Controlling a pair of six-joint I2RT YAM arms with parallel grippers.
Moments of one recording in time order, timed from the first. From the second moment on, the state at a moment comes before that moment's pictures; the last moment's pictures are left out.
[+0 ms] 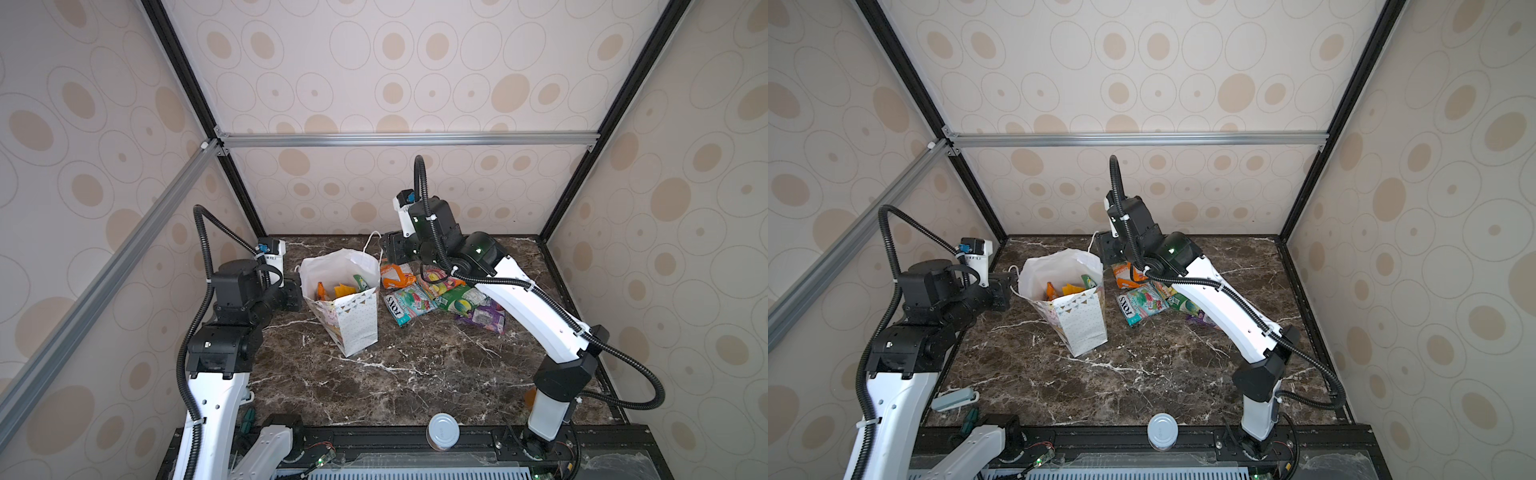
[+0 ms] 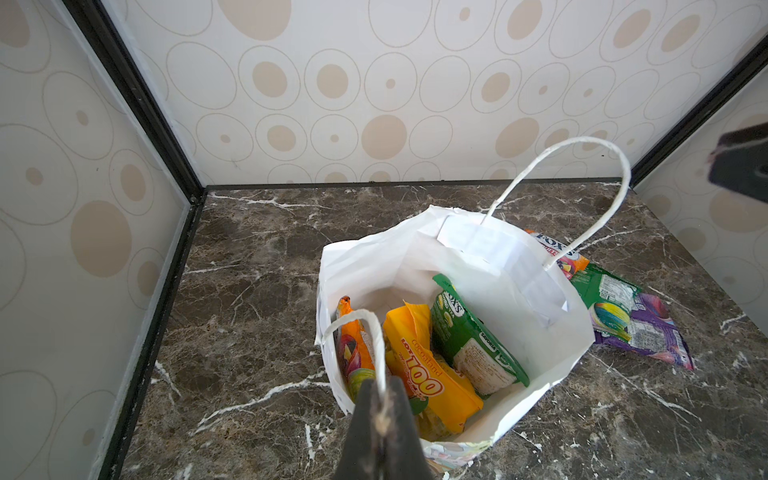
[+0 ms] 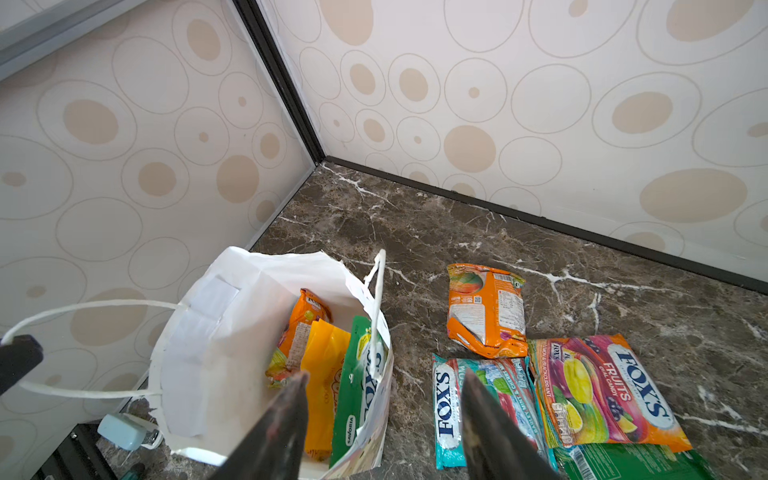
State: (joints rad) left arm -0.04 0.89 1.27 -0.84 0.14 -0.04; right arm 0.84 1.83 2.16 -0.84 0.17 0.33
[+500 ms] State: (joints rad) left arm -0.04 0.89 1.27 -0.84 0.14 -0.04; right arm 0.82 2.01 2.24 -0.84 0.10 0.33
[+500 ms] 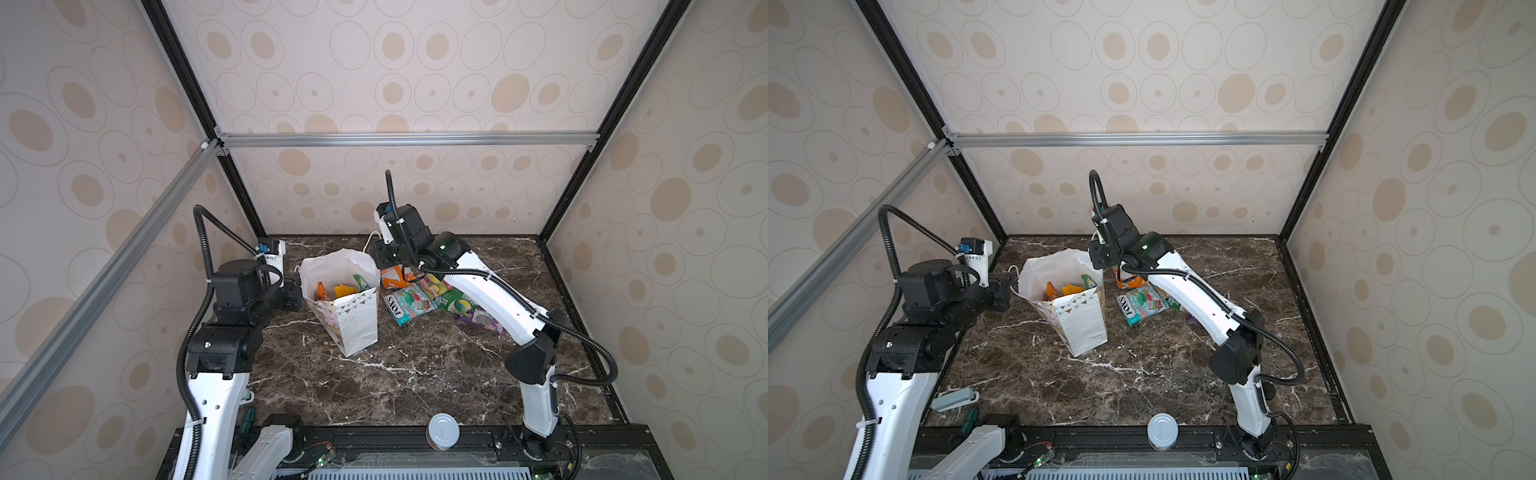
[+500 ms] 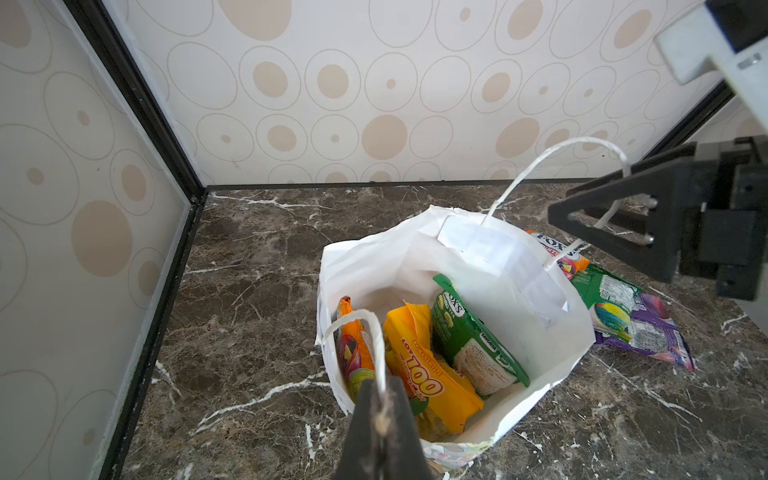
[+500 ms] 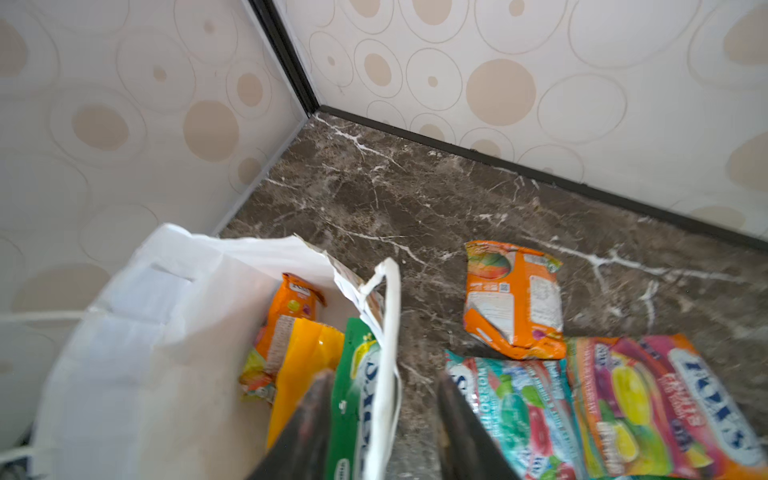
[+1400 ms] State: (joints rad) left arm -0.04 0.94 1.27 -0.83 0.16 -0.04; right arm 0.85 1.72 1.86 -0.73 0.12 0.37
